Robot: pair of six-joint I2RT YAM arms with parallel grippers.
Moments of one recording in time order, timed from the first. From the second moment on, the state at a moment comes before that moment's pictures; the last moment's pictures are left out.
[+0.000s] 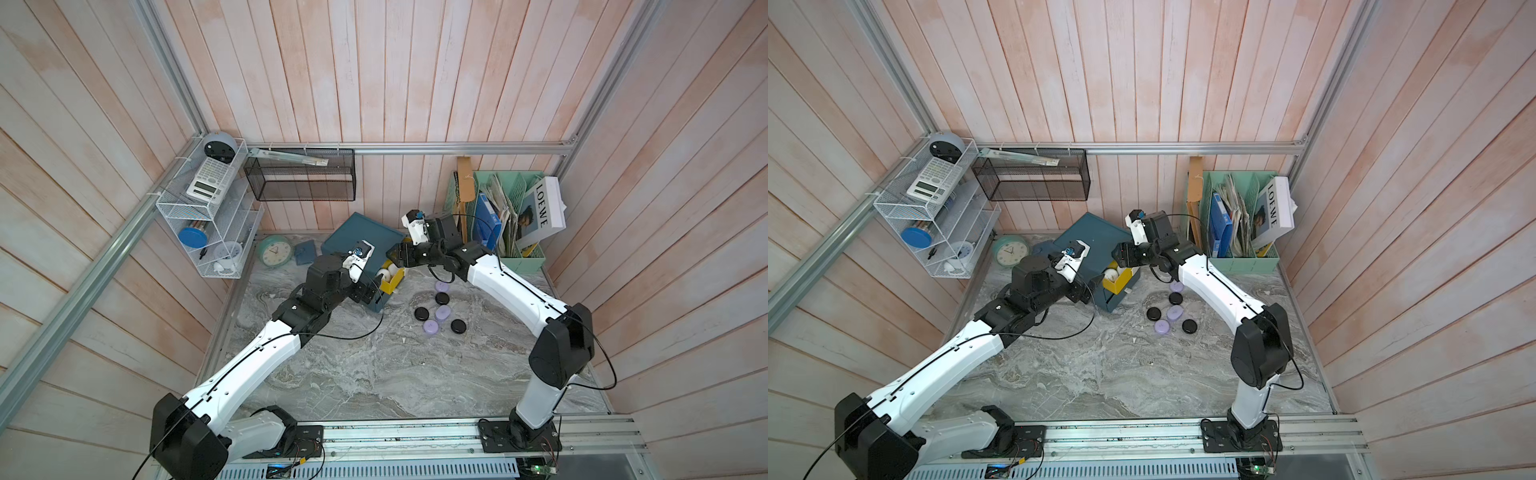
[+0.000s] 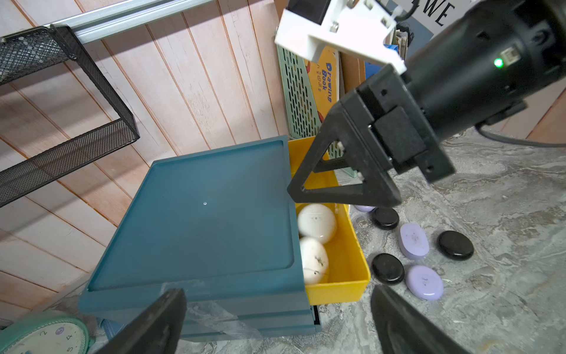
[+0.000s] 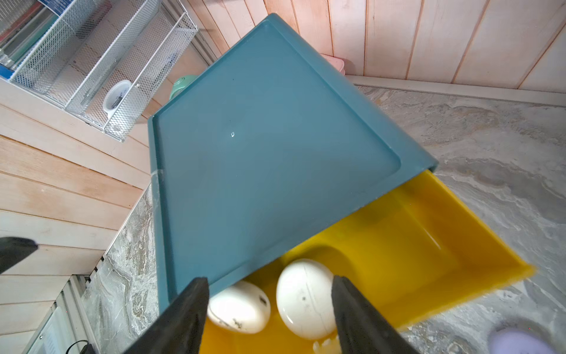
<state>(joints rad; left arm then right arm) -0.56 1.20 1.03 -0.17 0.00 0.22 0.59 1.78 1.64 -0.46 -0.28 0.33</state>
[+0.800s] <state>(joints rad) -0.55 1.23 1.03 -0.15 0.00 0.14 0.59 1.55 1.31 -0.36 -0.18 0.34</state>
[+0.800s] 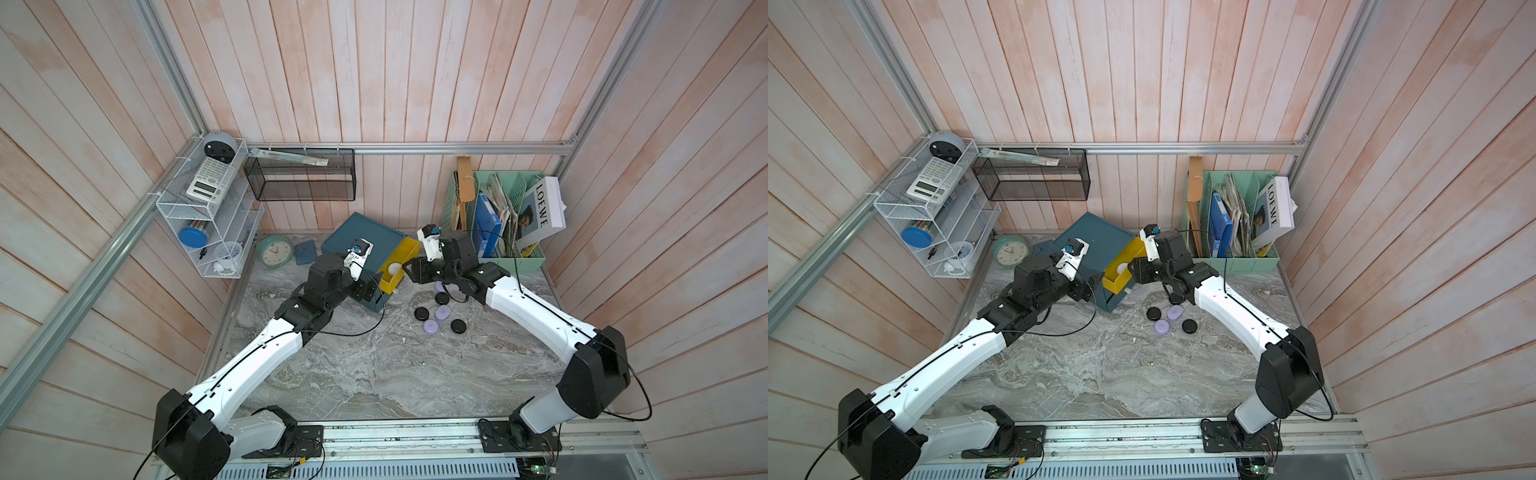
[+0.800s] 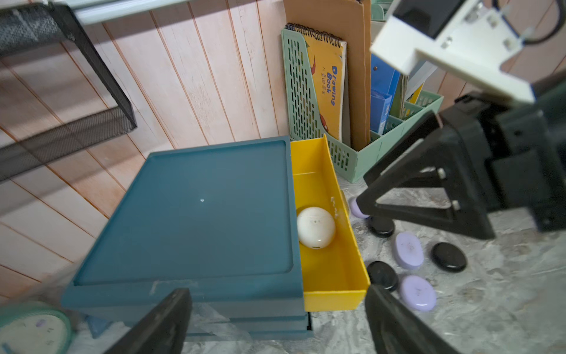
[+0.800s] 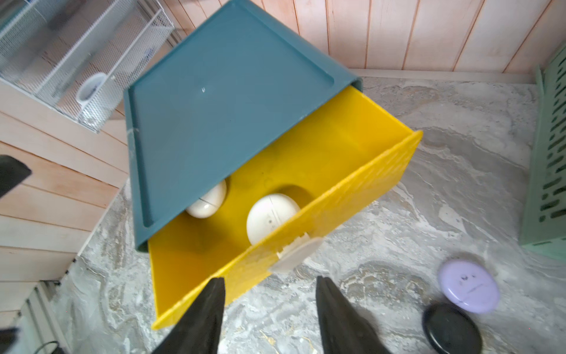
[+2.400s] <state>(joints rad) -0.54 1.35 1.04 -0.14 -0.02 0.08 0.58 1.74 1.35 -0.14 -0.30 0.51</state>
